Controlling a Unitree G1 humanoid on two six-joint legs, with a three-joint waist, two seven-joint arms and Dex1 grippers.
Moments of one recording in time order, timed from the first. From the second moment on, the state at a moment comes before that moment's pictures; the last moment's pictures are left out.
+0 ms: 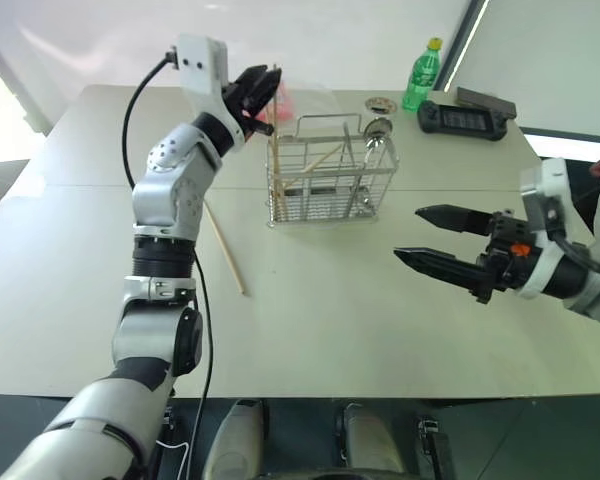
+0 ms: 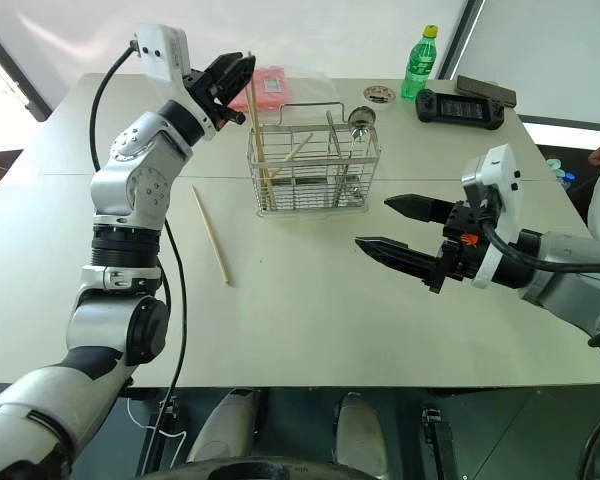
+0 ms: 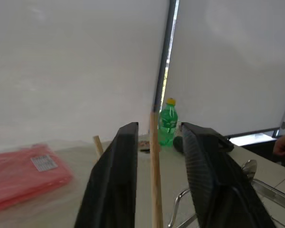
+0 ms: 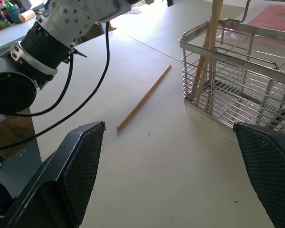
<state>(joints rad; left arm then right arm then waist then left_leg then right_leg) -1.00 0.22 0.15 0.31 -0.38 0.38 -0.45 -0.22 -0.96 -0.42 -0.58 1.22 0.95 0.59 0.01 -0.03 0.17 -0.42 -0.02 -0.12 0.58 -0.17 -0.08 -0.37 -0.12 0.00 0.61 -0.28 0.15</state>
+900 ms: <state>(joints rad) -1.14 0.37 0.54 0.39 -0.38 1.33 0.43 -0.27 -0.91 -0.32 -0.56 1.20 0.95 0.55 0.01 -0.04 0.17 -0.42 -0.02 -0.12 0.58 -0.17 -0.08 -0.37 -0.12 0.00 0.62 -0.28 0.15</state>
